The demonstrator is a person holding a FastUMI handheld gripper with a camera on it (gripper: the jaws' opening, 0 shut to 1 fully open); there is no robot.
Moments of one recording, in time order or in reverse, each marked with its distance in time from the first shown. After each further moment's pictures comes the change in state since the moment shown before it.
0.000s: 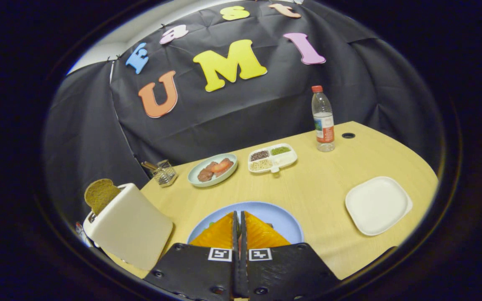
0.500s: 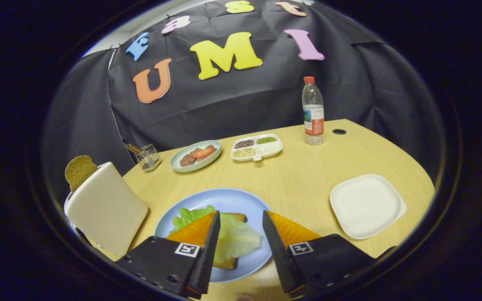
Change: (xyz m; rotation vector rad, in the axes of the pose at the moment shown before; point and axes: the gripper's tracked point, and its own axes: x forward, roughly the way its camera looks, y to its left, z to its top) arm -0.001 -0.030 -0.008 -0.068 0.000 -0.073
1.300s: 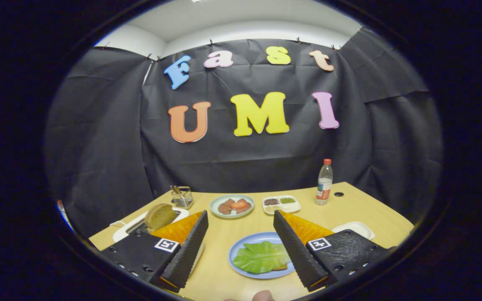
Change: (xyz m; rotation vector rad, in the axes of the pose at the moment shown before) arm -0.141 0.176 0.086 -0.147 -0.352 0.031
